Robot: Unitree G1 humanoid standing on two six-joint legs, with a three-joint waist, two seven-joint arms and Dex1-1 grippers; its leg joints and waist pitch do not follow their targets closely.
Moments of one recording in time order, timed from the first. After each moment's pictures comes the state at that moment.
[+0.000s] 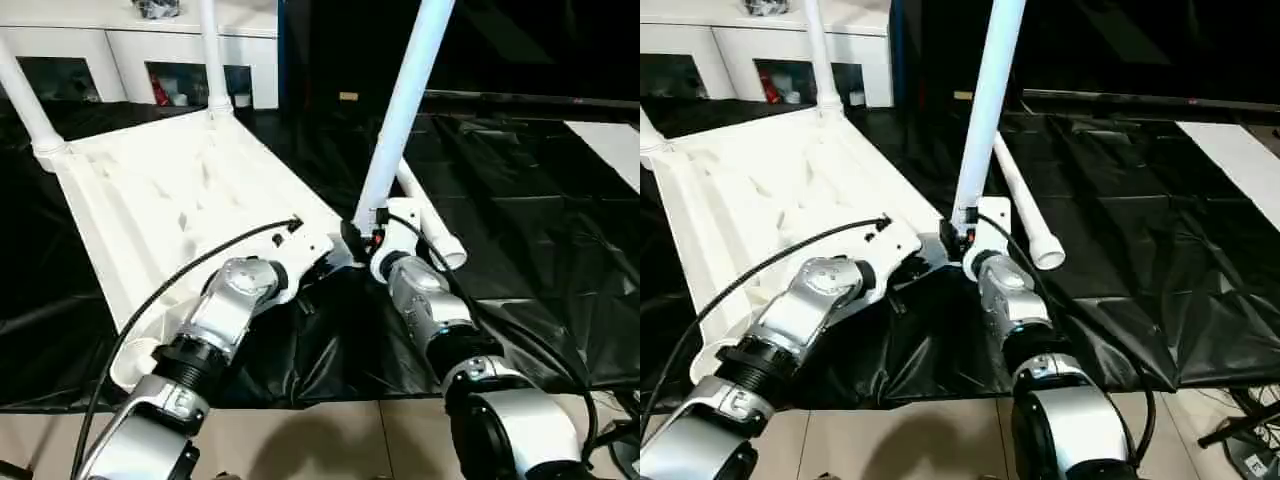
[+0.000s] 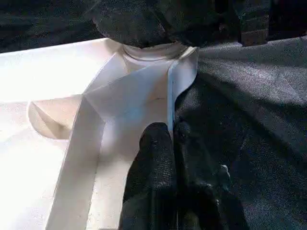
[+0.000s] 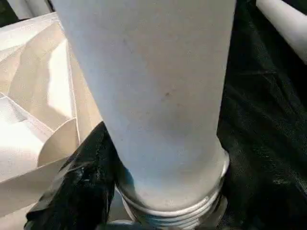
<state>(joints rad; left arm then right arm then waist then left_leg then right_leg) -0.60 0.16 -0.28 0.53 0.19 0.30 -0.62 -0.77 0.07 -0.13 1.06 0.15 -0.03 0.20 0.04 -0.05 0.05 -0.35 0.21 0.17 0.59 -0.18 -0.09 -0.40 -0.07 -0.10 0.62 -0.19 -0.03</state>
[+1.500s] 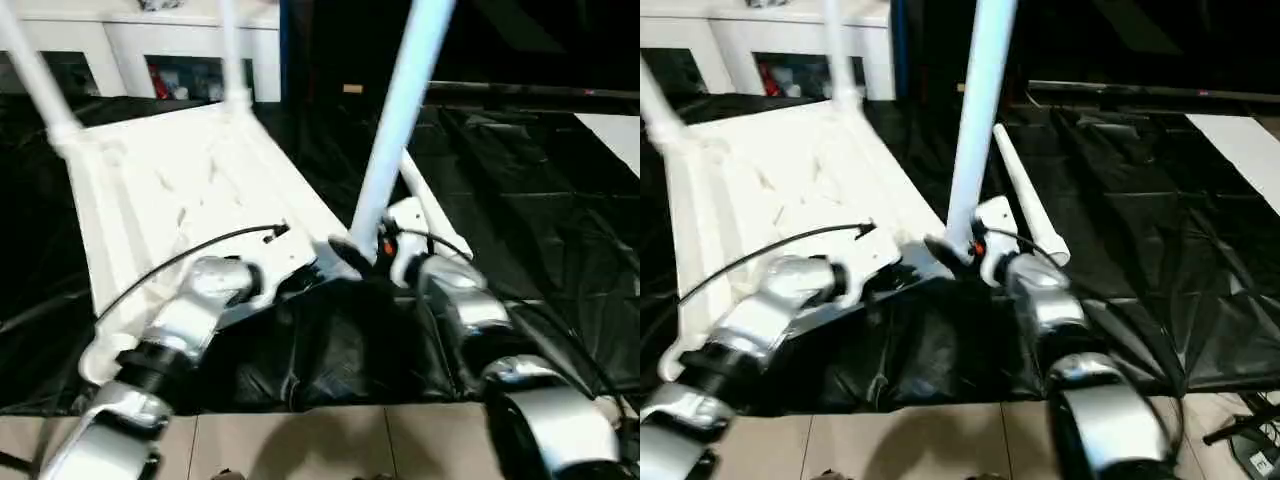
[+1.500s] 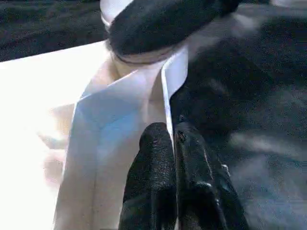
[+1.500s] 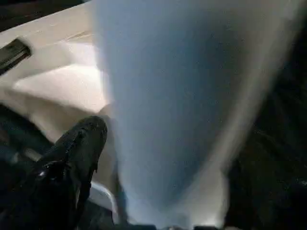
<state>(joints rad) -0.55 0.36 -0.30 0.48 0.10 0.09 -0.95 -0.71 -0.15 0.01 0.99 0.09 -0.15 0.85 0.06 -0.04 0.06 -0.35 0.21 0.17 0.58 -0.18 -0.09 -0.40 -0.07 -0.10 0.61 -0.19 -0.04</state>
